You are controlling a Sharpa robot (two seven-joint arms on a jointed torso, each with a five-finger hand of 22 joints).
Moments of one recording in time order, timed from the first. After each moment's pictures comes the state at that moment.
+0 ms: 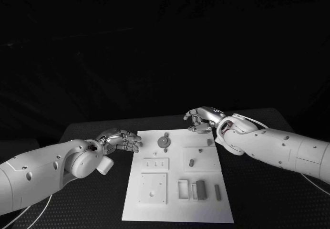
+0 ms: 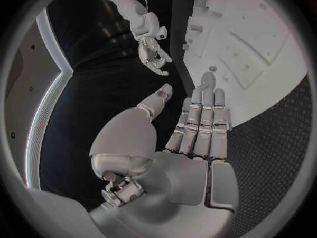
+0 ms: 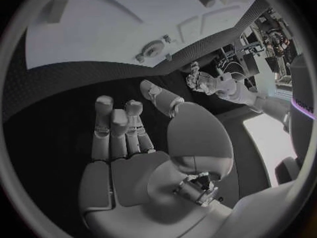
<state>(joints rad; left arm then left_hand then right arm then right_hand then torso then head) 1.25 -0.73 -0.15 1.24 -0.21 -0.03 0.11 1.05 -0.01 0.44 -0.28 0.05 0.76 0.20 0.37 0.42 1.08 0.14 0.21 0.15 0.93 0.13 0.29 0.75 0.01 0.87 0.03 0.16 0.72 1.26 -0.73 -0.09 1.18 -1.34 -0.42 0.11 1.07 -0.15 0.72 -0.29 0.09 0.79 0.14 0.27 0.45 1.00 0.04 1.06 1.07 1.05 -0.04 1.51 0.85 0.25 1.03 0.01 1.01 1.31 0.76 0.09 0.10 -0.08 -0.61</state>
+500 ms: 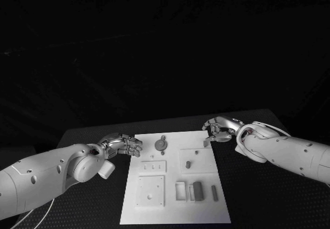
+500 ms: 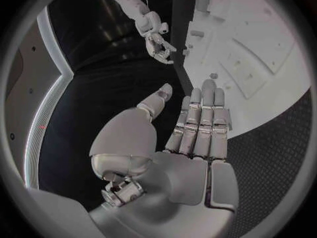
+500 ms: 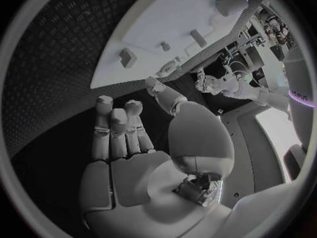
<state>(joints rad) 1.22 -0.72 -0.15 1.22 -0.21 -0.01 0.12 1.05 -0.01 0.44 -0.28 0.05 0.79 0.19 0.39 0.43 1.09 0.13 0.22 0.16 0.95 0.12 0.29 0.75 0.01 0.88 0.02 0.15 0.72 1.21 -0.83 -0.09 1.13 -1.27 -0.32 0.17 1.07 -0.17 0.64 -0.29 0.09 0.80 0.14 0.28 0.46 0.99 0.04 1.06 1.05 1.04 -0.04 1.51 0.84 0.25 1.01 0.02 1.00 1.31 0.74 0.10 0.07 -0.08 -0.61</state>
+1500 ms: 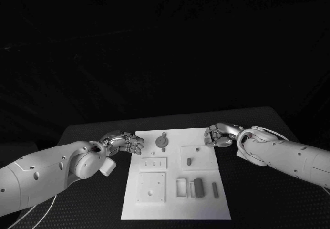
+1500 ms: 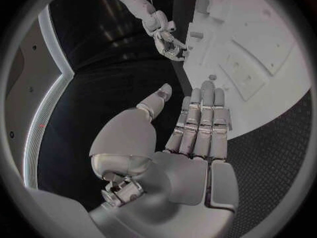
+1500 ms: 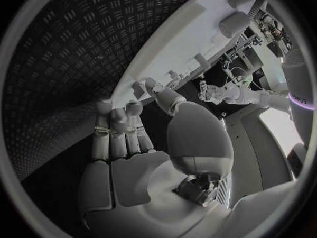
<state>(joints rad) 1.22 -0.72 -0.15 1.22 -0.21 0.00 0.12 1.04 -0.02 0.44 -0.28 0.05 0.79 0.19 0.38 0.43 1.09 0.13 0.22 0.16 0.95 0.12 0.29 0.76 0.01 0.88 0.02 0.15 0.72 1.15 -0.77 -0.09 1.03 -1.27 -0.27 0.21 1.08 -0.15 0.62 -0.27 0.09 0.80 0.14 0.30 0.46 0.99 0.04 1.08 1.04 1.03 -0.04 1.51 0.84 0.25 1.00 0.03 1.00 1.31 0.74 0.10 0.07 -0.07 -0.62</state>
